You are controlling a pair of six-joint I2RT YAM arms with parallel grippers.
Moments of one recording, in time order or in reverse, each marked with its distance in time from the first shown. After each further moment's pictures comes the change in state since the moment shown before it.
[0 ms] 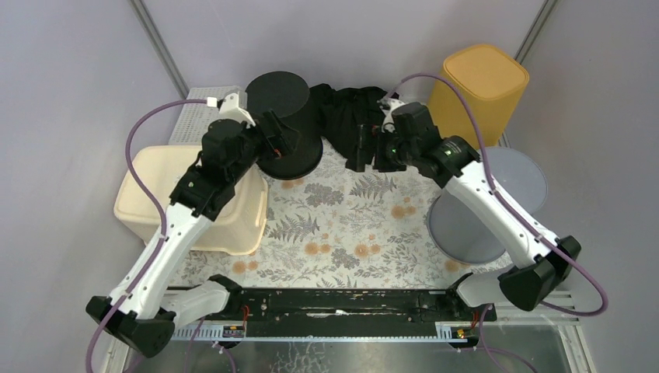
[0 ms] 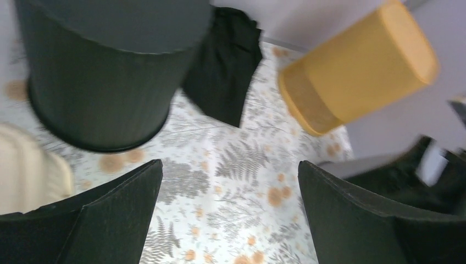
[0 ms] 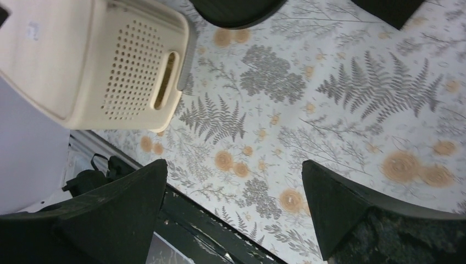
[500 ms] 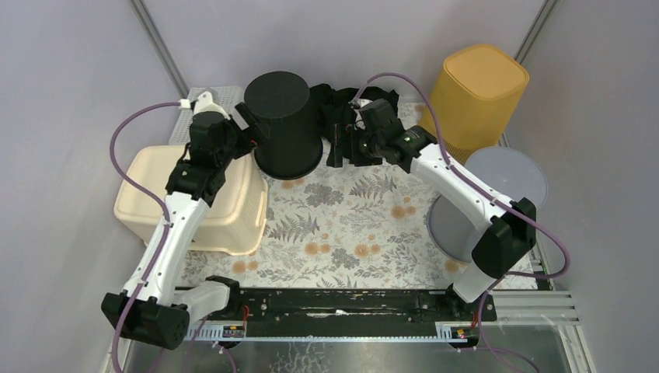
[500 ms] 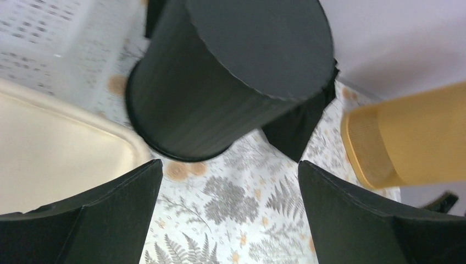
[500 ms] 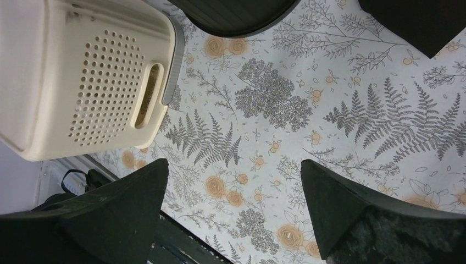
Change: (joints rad) left arm 0.258 0.064 -0.035 -0.026 -0.014 -0.004; right arm 0.057 0.263 0.097 0.117 0.006 -0.028
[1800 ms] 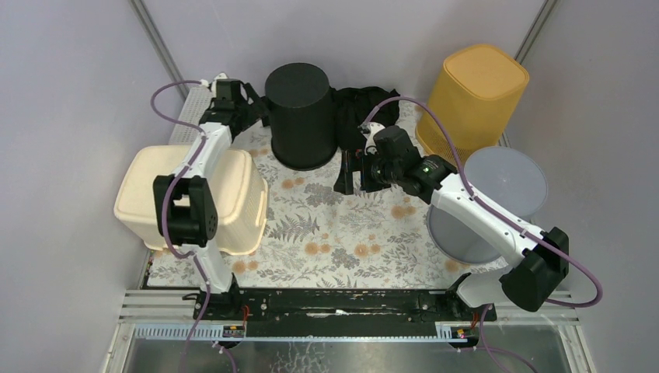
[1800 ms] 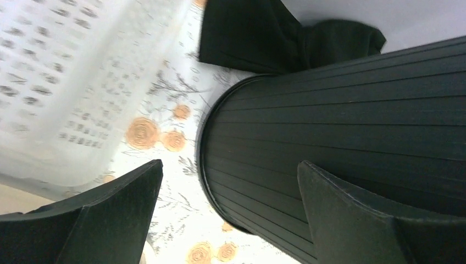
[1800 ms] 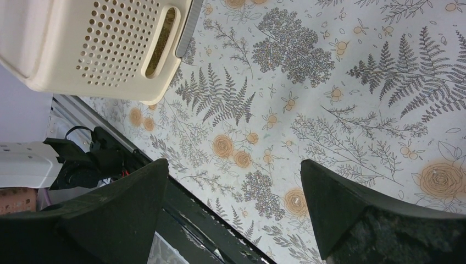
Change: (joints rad) left arm 0.210 0.685 0.336 0.101 0.029 -0.027; right arm 0.053 -0.245 -0.303 0.082 -0.049 0.009
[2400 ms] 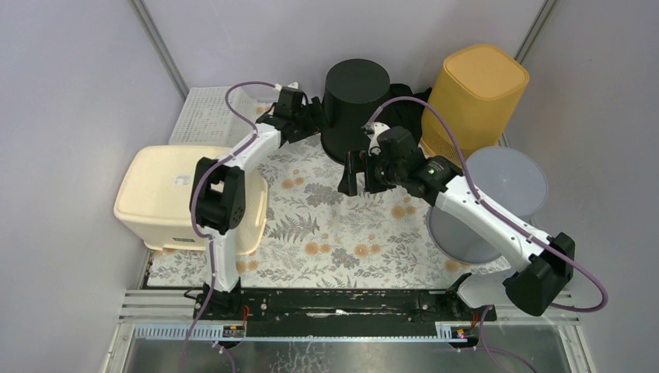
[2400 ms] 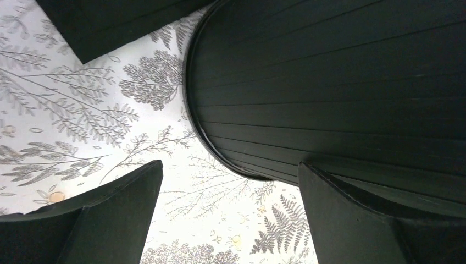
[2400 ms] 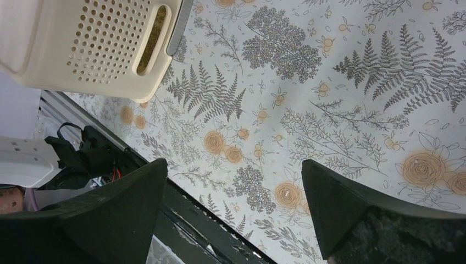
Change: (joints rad) left arm -0.303 0.209 0.108 0.058 0.145 -0.005; right arm 0.000 -0.024 0.000 -0.039 0.032 -0.023
